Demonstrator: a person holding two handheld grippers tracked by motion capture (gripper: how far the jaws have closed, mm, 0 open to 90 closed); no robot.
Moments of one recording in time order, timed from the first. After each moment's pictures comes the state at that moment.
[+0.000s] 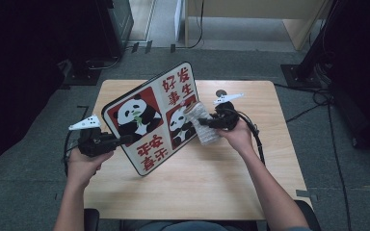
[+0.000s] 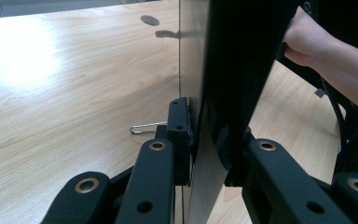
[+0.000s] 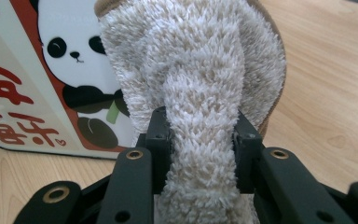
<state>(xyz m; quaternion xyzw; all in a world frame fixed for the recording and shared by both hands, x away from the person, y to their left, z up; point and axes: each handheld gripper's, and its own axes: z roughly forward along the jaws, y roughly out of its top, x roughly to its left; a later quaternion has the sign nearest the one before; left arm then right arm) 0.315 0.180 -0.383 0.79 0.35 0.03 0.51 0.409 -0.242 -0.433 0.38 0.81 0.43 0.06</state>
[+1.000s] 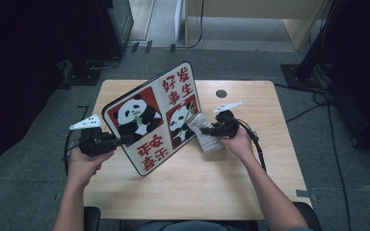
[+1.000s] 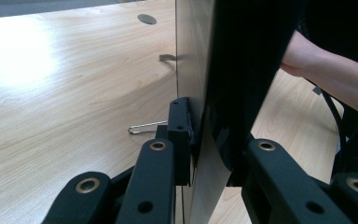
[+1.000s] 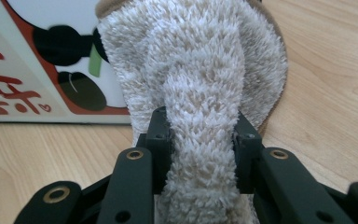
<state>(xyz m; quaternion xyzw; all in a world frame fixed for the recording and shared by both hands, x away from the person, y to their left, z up) 0.317 0.180 -0.383 0.79 0.34 0.03 0.51 0.403 -0.248 -0.464 0.40 0.82 0.41 0.03</state>
